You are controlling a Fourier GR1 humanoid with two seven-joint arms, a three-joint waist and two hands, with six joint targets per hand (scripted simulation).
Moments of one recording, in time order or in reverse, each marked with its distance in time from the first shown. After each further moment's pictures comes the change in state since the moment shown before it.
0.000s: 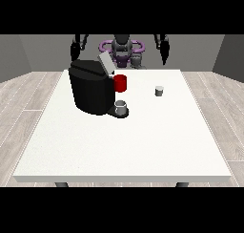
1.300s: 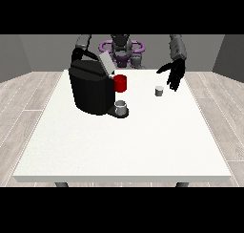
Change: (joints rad) left arm -0.335 0.456 0.058 0.436 -0.330 -0.244 -0.166; right arm -0.157 0.095 0.099 -0.035 0.192 -0.162 0.002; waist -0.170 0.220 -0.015
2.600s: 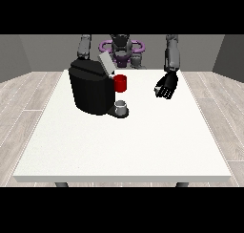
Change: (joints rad) left arm -0.209 -0.054 -0.165 0.340 -0.453 0.215 -0.091; right arm -0.115 0.023 -0.017 0.203 -0.015 0.007 -0.004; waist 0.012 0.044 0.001
